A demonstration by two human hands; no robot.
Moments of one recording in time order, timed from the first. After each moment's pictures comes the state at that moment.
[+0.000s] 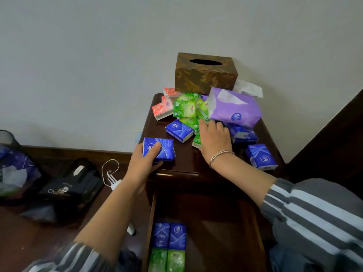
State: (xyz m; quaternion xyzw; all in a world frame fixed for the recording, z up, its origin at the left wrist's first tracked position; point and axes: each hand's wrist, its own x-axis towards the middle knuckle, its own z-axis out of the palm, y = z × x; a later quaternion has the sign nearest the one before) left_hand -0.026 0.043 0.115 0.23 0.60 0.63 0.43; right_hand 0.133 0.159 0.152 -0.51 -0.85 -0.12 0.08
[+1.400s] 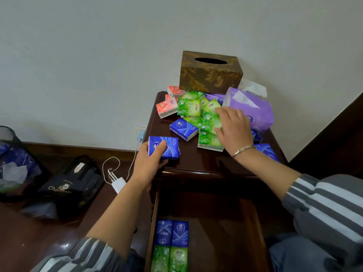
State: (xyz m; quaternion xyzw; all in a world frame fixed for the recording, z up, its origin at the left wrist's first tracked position) left_hand -0.024 0.041 0.113 0.23 0.61 0.64 0.40; right_hand 0.164 0.182 0.171 -0.45 -0.86 -0.12 0.21
